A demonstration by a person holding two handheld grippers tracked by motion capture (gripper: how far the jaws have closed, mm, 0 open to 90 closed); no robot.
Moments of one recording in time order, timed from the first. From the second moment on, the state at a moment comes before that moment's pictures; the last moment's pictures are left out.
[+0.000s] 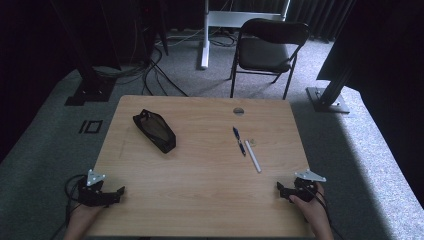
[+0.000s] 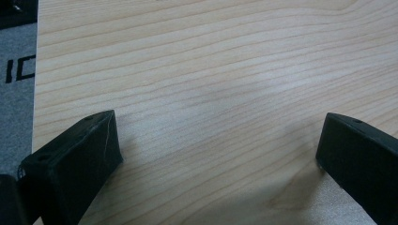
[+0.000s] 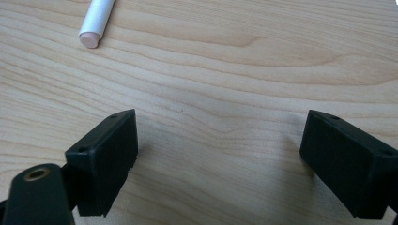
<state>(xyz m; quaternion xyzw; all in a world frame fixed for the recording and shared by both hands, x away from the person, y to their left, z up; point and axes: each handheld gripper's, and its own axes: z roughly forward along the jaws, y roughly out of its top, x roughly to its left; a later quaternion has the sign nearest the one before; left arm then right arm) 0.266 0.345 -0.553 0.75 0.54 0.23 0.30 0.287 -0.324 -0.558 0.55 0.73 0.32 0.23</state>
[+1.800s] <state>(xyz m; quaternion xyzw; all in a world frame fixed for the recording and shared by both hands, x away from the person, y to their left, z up) 0.266 0.345 -0.553 0.75 0.54 0.23 0.30 0.325 -0.249 -0.512 0.49 0.74 0.40 0.23</state>
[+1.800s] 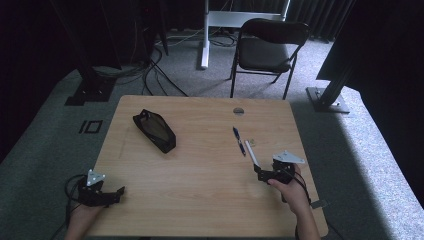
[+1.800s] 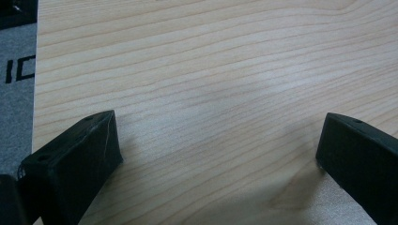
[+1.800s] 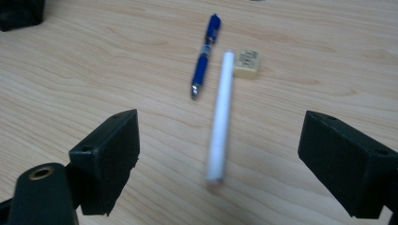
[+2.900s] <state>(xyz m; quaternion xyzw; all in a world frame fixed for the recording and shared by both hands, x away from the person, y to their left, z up) 0.266 0.345 -0.553 0.75 0.54 0.23 0.30 0.349 -0.157 -0.511 0.41 0.78 0.43 0.20</state>
